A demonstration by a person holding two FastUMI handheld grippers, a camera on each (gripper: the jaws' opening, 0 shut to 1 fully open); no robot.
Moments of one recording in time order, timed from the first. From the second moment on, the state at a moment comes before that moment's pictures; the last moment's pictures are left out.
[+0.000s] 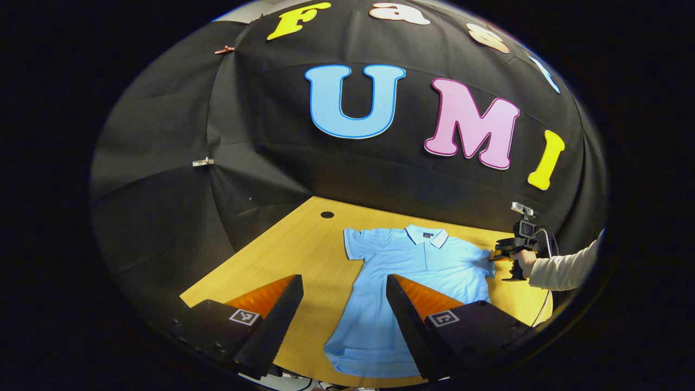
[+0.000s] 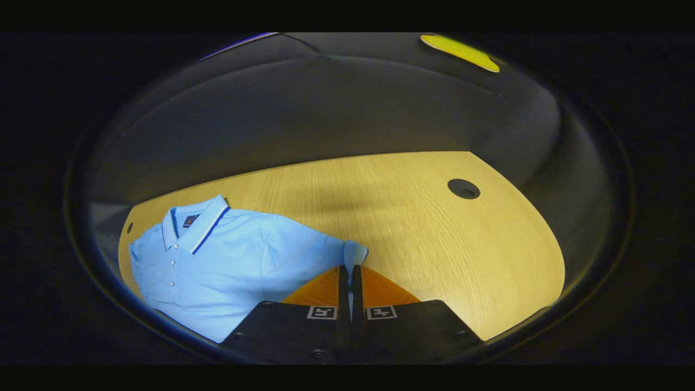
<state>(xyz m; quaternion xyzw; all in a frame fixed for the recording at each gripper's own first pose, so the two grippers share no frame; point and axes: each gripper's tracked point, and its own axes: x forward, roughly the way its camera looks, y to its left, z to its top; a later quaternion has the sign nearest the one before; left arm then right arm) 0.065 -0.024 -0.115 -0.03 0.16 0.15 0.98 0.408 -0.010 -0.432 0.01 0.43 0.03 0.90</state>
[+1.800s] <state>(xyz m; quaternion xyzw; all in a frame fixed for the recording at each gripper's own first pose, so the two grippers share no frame) 0.277 0.070 -0.185 -0.07 0.19 0.09 0.97 0.281 0.081 -0.294 -0.05 0.31 0.13 0.94</state>
